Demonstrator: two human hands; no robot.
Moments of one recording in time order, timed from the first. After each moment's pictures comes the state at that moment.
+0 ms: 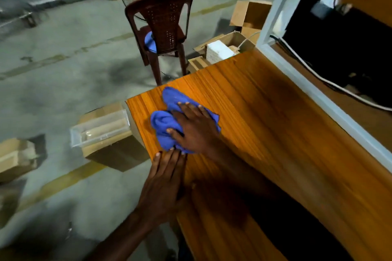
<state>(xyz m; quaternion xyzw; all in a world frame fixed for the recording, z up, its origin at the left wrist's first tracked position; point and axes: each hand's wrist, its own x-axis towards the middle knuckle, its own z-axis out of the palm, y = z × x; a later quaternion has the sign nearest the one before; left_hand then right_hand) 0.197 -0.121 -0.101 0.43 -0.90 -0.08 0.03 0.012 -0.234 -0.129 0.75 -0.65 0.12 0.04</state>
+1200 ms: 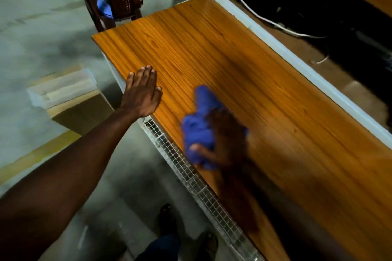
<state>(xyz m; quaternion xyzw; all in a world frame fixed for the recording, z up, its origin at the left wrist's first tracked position) 0.199 -0.115 -0.103 0.45 -0.89 -0.10 0.04 0.003 0.124 -0.074 0.65 -0.75 0.11 -0.05</state>
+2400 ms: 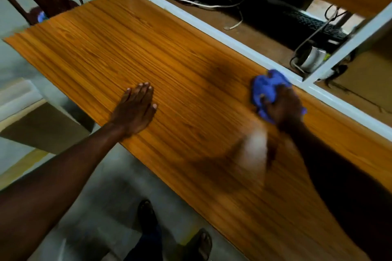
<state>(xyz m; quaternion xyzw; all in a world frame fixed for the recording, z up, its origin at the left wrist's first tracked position) 0.069 0.099 -0.098 0.30 -0.95 -0.06 0.00 -0.308 0.379 -0.077 0.34 -0.93 0.09 0.01</state>
